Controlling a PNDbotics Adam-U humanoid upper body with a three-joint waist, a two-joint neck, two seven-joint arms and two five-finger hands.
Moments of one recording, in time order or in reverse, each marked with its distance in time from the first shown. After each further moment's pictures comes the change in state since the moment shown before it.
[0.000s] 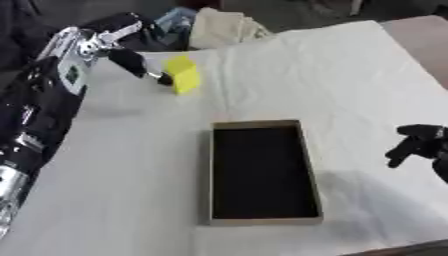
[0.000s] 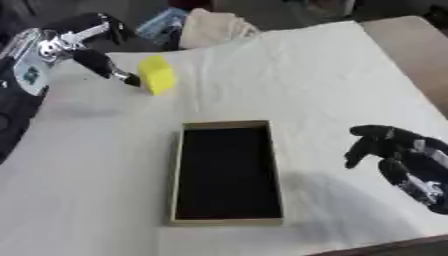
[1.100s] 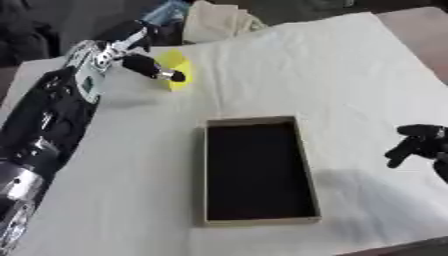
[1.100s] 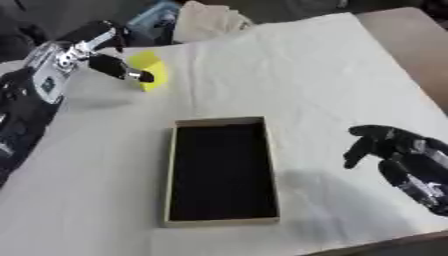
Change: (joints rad) left arm 0.001 -0.028 0.007 0.046 -0.012 0.095 0.090; right arm -0.017 0.013 0.005 -0.004 0.003 0.001 0.001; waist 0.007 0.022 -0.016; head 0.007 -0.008
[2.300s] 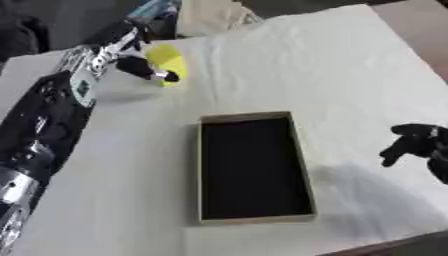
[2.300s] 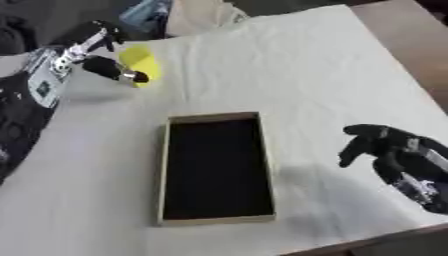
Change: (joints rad) left arm 0.010 0.002 0.009 0.016 0.000 0.064 0.109; right arm -0.001 0.009 0.000 0.000 0.013 0.002 0.002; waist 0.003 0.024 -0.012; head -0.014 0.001
